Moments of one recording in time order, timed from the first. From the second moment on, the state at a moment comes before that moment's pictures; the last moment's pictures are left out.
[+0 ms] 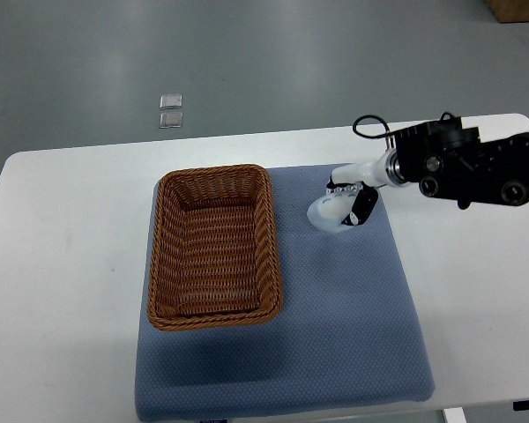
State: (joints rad) left arm -0.06 0.00 -0.08 -0.20 0.06 0.02 0.00; right arm 1.51 -0.42 -0.42 1.19 -0.84 0.21 -0.17
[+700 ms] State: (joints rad) left arm -0.06 0.00 -0.08 -0.21 0.06 0.02 0.00; right arm 1.79 -0.08 -0.41 1.17 -0.66 0.24 -0.17
